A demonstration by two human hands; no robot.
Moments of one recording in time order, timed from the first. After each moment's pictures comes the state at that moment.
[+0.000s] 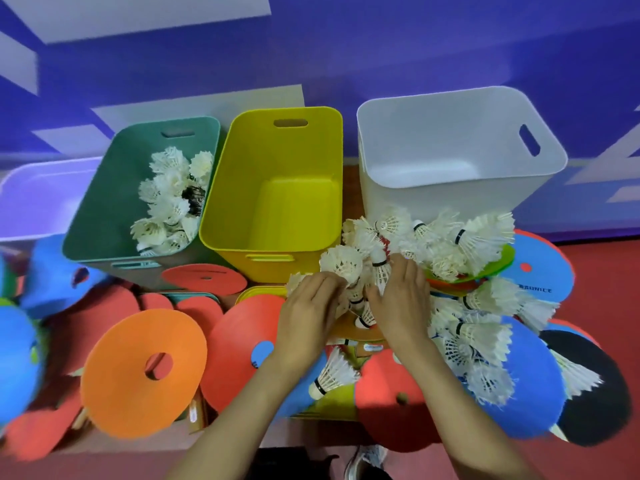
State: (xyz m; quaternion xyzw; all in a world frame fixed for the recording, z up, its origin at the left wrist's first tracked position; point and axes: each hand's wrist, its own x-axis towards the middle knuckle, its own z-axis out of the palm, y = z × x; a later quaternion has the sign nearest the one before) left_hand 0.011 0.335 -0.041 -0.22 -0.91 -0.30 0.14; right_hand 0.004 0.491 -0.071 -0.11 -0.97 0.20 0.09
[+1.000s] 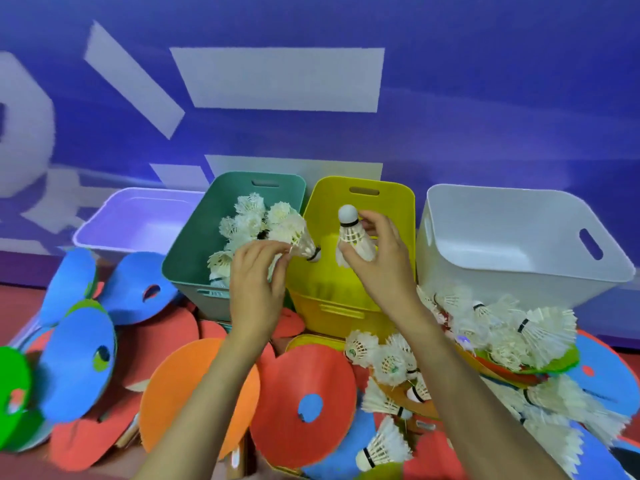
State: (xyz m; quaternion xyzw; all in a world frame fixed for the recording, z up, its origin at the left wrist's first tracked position) left_hand -0.055 0.193 0.046 -0.04 -0.88 -0.32 0.34; right_hand -0.091 0.374 0.069 0.09 -0.84 0.51 0.15
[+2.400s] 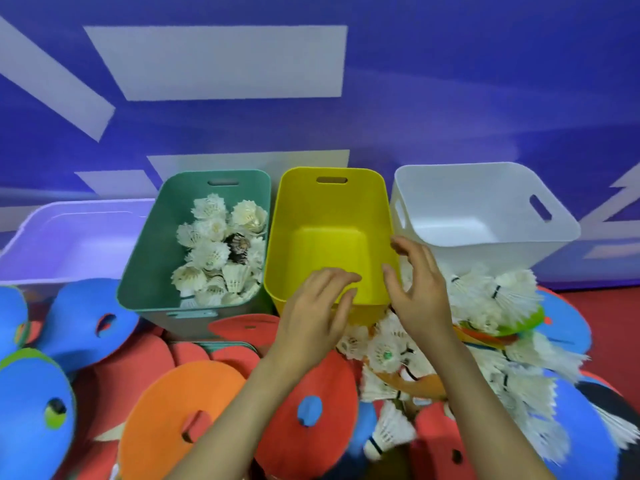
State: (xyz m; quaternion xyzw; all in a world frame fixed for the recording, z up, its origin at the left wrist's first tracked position) left_hand -0.051 0.242 0.033 -0.29 -0.86 -0.38 0.19; right_hand -0.052 0.414 0.036 0.02 -0.88 0.42 0.23
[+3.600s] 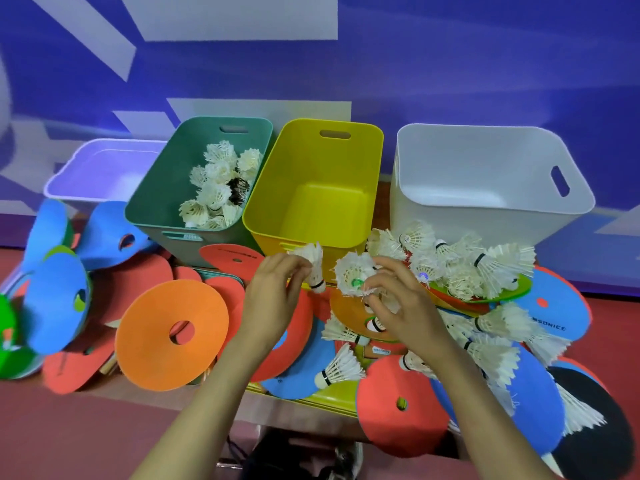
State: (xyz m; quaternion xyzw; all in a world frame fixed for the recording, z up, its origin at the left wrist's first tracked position) left_hand 0.019 0.275 0.001 -0.07 -0.93 -0.33 0.14; right_hand 0.019 0.496 -0.019 0.21 -0.86 0.45 0.08
